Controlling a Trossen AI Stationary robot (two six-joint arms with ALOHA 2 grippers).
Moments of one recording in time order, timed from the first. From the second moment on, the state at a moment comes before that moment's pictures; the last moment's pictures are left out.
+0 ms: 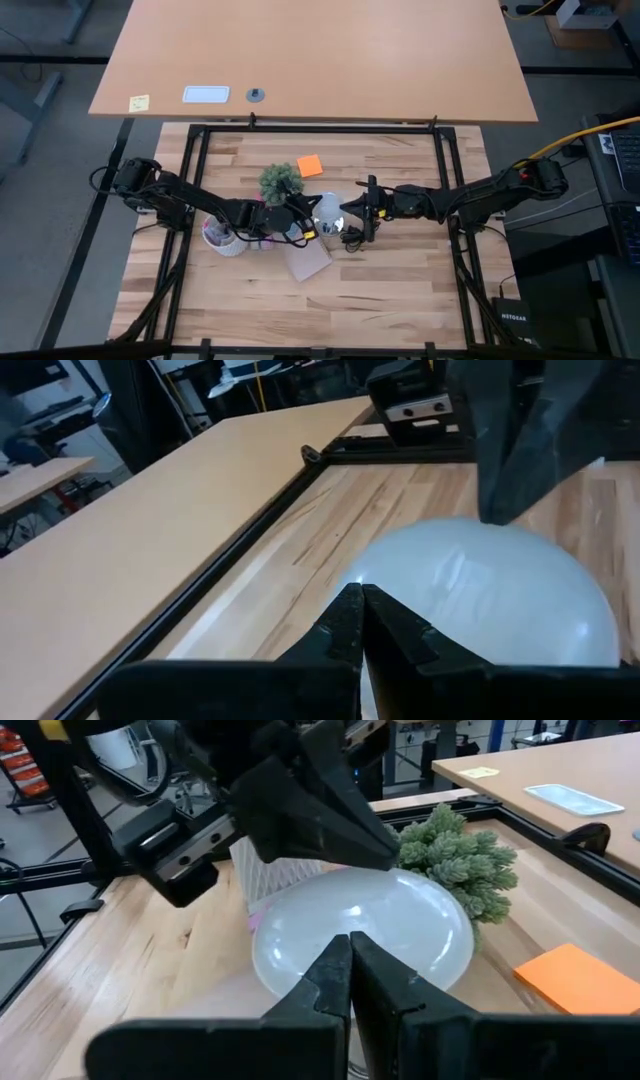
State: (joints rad) left arm -0.22 1.63 0.94 0.28 -0.82 -0.02; right arm 0.08 1.30 0.51 0.58 0.13 0.16
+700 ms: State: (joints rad) left arm -0.26 1.63 0.94 0.41 -0.82 0.11; right arm 0.08 1.30 0.51 0.58 0.14 0.16
